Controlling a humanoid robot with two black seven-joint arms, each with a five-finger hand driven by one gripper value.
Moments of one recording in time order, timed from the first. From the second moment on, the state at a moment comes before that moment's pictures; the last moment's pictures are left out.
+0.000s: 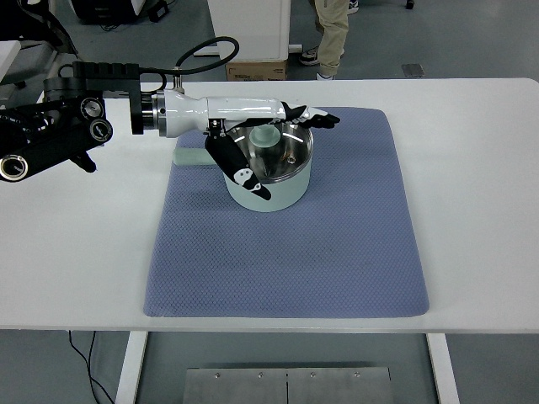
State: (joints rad) left arm -1.34 0.49 -0.08 -1.12 0.95 -0.39 -0.56; right arm 0.02 0.00 0.56 0.09 -0.45 -0.02 0.06
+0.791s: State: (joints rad) left arm -1.33 0.50 -0.08 -0.91 0.45 -0.35 -0.56; right arm 0.02 0.00 0.56 0.09 -0.45 -0.02 0.06
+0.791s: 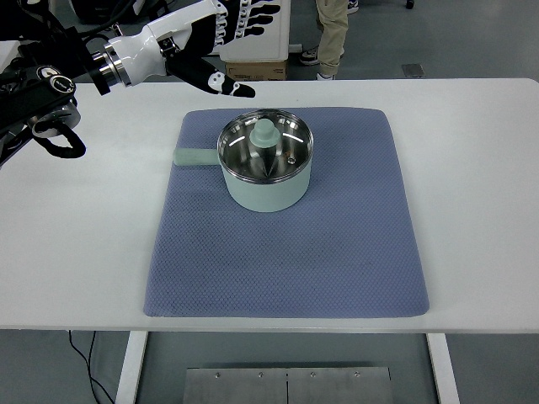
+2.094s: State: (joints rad) left arm -1.13 0.48 -0.09 -0.75 -0.04 -0.16 -0.56; right arm 0.02 0.00 0.56 0.09 -0.45 -0.02 0.06
